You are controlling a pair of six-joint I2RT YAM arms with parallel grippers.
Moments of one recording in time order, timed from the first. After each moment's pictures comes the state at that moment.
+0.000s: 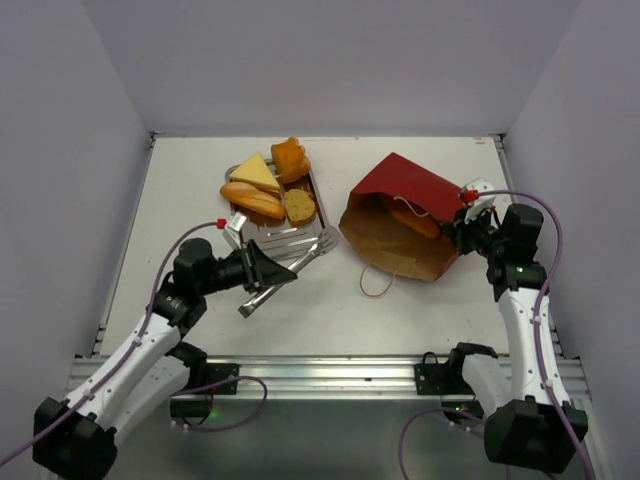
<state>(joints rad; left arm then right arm) -0.35 0.73 0.45 -0.01 0.73 -1.01 -0.17 0.88 0.76 -0.37 -0.57 -0.32</state>
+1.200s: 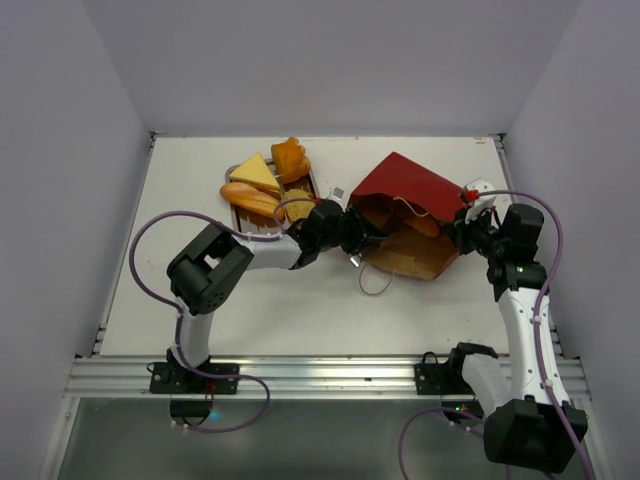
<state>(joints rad) -0.79 1.98 1.12 0.43 0.25 -1.35 -0.18 0.88 0.76 -0.37 -0.58 -0.33</state>
